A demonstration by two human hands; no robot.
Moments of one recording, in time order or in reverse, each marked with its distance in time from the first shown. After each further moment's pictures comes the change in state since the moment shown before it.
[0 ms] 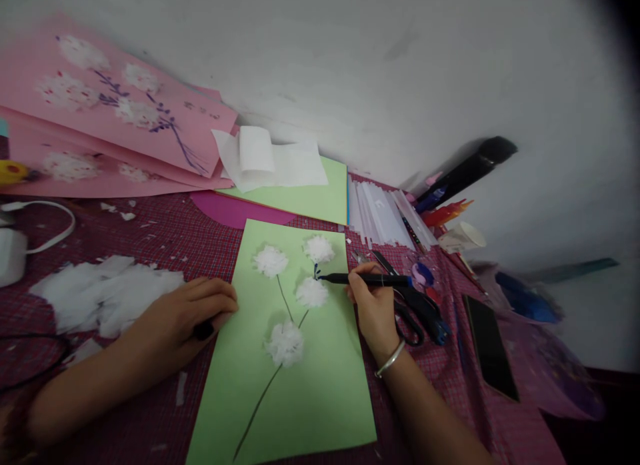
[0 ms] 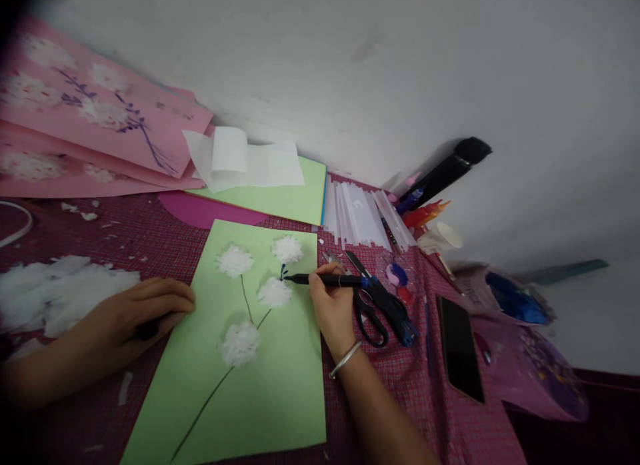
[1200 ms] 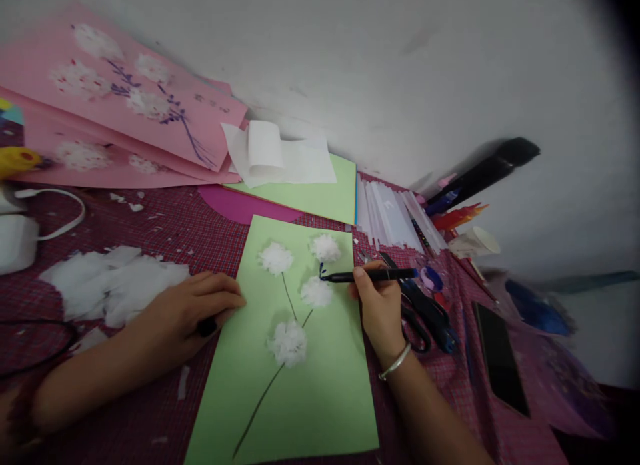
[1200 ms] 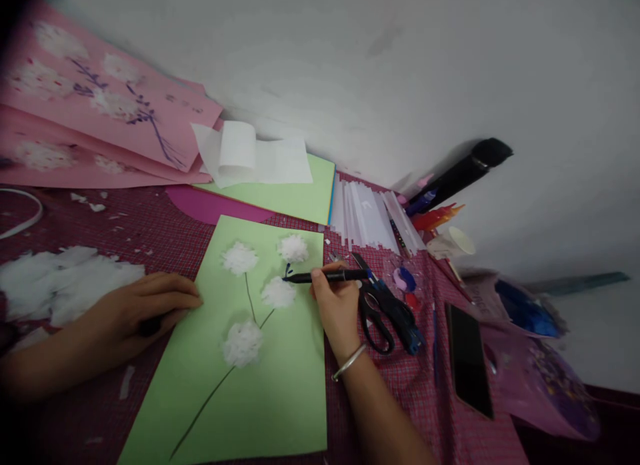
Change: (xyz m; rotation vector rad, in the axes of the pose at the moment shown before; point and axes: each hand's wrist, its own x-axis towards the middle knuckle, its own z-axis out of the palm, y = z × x) left_hand -0.003 0.001 -0.001 -0.001 0.012 0.014; right_hand 0.004 -0.002 0.003 0.142 -0.028 0.077
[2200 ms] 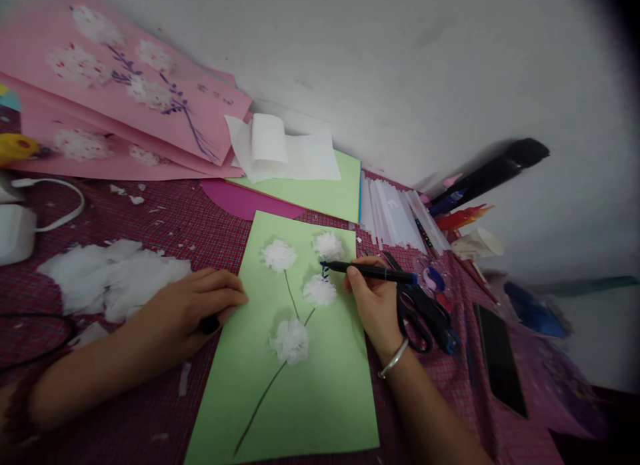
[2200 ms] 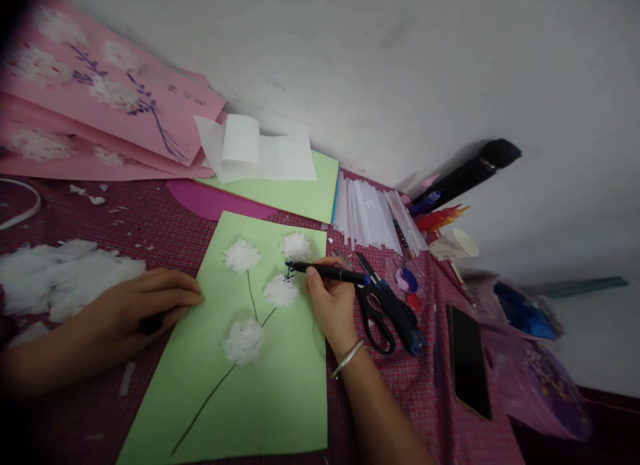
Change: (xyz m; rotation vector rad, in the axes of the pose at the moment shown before) left_hand -0.004 -0.005 0.005 -0.035 -0.015 -0.021; right_hand 0.001 0.001 0.008 -0.039 -0.087 -0.040
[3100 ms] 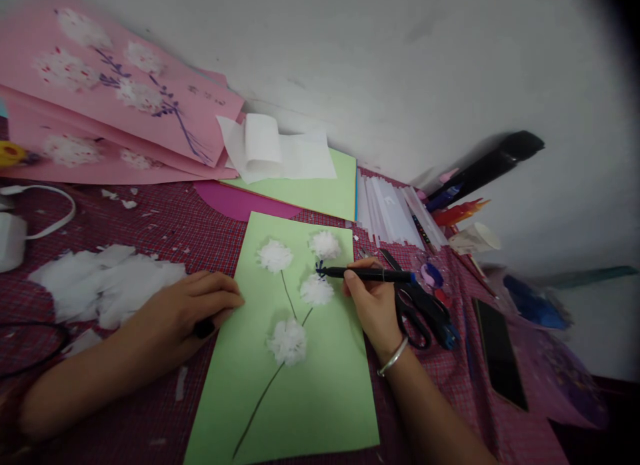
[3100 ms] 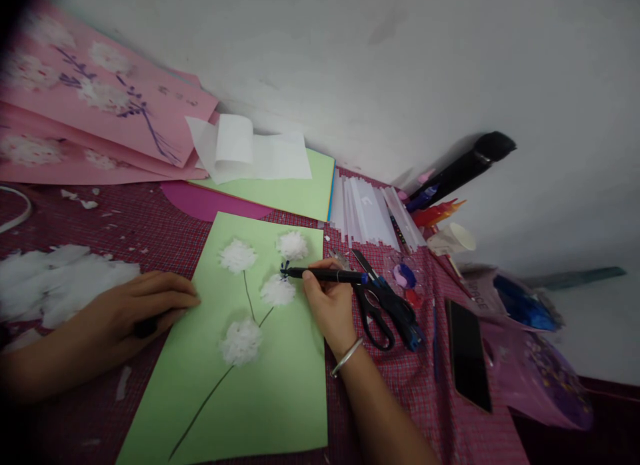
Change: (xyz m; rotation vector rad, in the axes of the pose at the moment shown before) left_hand 0.006 0.004 -0.004 0.044 -0.001 0.015; right_hand -0.004 0.001 -0.005 -0.057 -0.016 0.012
